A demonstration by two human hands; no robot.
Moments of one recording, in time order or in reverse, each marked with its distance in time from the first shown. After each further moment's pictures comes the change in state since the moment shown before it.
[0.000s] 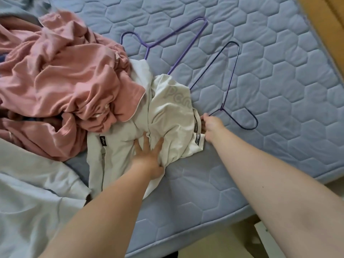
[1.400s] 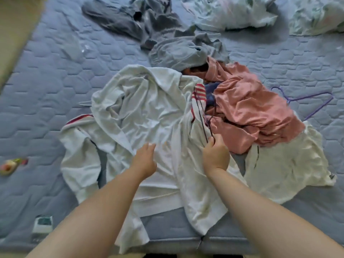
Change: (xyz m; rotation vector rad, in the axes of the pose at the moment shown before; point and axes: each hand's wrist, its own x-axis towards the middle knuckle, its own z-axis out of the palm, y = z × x) left_hand -0.232 -0.506 0.044 -0.552 0.324 -0.216; right_hand -0.392 0.189 0.388 -0.787 0.162 -0.945
